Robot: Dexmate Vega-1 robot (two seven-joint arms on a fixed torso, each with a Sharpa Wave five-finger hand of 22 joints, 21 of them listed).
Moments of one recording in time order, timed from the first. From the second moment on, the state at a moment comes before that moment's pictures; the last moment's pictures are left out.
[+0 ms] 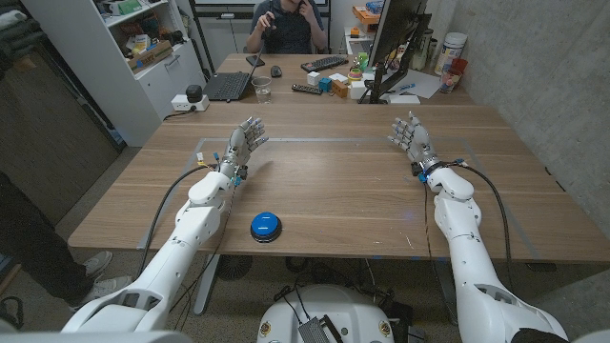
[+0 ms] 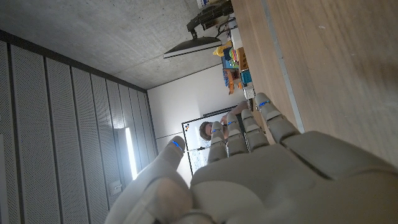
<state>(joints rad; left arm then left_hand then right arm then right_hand) 0.85 0.29 0.12 -1.25 -0.41 -0.21 -0.18 0.07 0.09 0.61 0.10 0.17 0.16 0.02 0.18 0.17 0.18 0.08 0.20 0.19 0.14 0.08 0.18 0.18 0.23 0.12 0.26 0.19 -0.83 0.03 0.28 -1.28 0.02 0.11 0.44 0.02 0.03 0.31 0.14 0.21 0.21 0.01 0.19 0.19 0.24 0.10 0.20 0.20 0.13 0.09 0.20 0.20 0.30 0.08 0.20 0.17</state>
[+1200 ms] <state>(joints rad) 0.86 0.29 0.11 -1.28 -0.30 -0.26 -0.22 0.07 0.09 0.61 0.09 0.17 0.15 0.00 0.18 0.17 0.17 0.07 0.20 0.19 0.13 0.07 0.18 0.18 0.22 0.15 0.25 0.19 -0.80 0.10 0.36 -1.27 -0.07 0.11 0.51 0.03 0.04 0.30 0.14 0.21 0.21 0.01 0.19 0.19 0.24 0.10 0.20 0.20 0.13 0.09 0.20 0.20 0.30 0.08 0.20 0.17</state>
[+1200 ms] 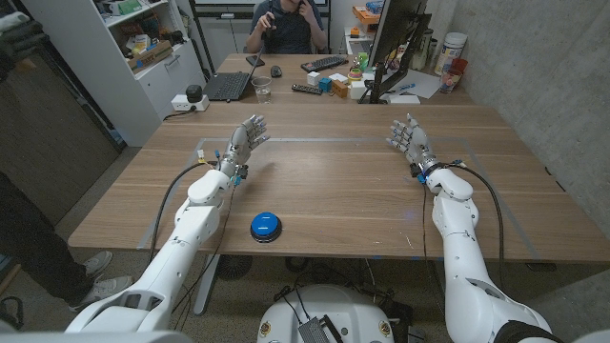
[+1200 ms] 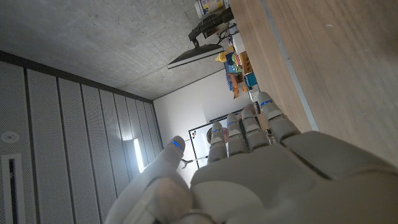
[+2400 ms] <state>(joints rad) 0.95 0.47 0.12 -1.54 0.03 -0.56 -0.24 0.15 -0.03 0.58 -0.05 0.18 0.09 -0.15 0.18 0.17 0.10 0.00 0.20 0.19 0.08 0.06 0.18 0.18 0.19 0.20 0.23 0.19 -0.82 0.11 0.37 -1.30 -0.08 0.12 0.50 0.03 0.04 0.29 0.14 0.21 0.21 0.01 0.19 0.19 0.24 0.10 0.20 0.20 0.13 0.09 0.20 0.20 0.30 0.08 0.20 0.17</state>
